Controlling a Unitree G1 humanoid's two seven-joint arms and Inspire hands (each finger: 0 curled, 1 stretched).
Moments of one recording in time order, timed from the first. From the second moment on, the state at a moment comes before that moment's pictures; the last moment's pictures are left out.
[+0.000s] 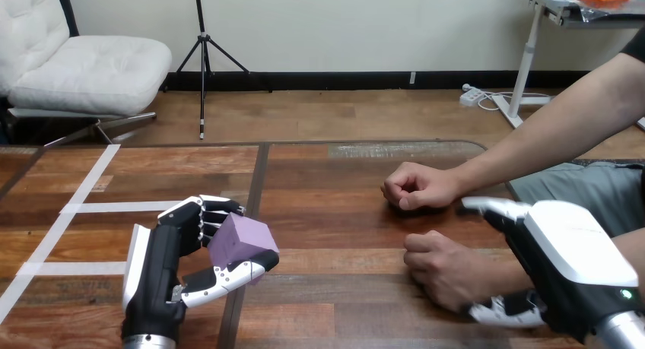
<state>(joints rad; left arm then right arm) 0.04 0.18 -0.01 0.54 0.12 -0.79 0.14 0.31 -0.46 -0.08 -0.39 -0.78 -0.10 0.21</state>
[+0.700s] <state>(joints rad) 0.04 0.18 0.02 0.54 0.12 -0.80 0.12 0.23 -0.55 -0.06 -0.39 -0.90 0.03 0.39</state>
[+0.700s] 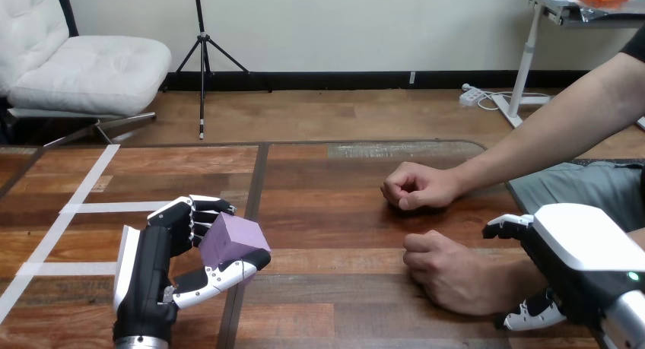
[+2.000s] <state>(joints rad) 0.04 0.17 0.02 0.54 0.11 -0.81 0.10 0.09 -0.56 0.05 -0.32 -1.10 0.19 0.57</state>
